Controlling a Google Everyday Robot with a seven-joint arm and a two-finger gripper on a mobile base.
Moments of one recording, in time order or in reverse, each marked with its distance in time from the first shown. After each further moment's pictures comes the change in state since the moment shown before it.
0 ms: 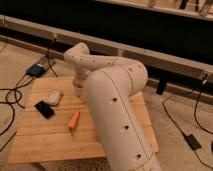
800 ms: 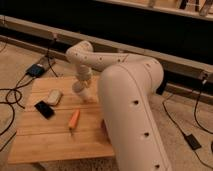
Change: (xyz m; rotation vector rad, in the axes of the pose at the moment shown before) arm 0.050 -0.009 -0.041 -0.069 0.032 -0.067
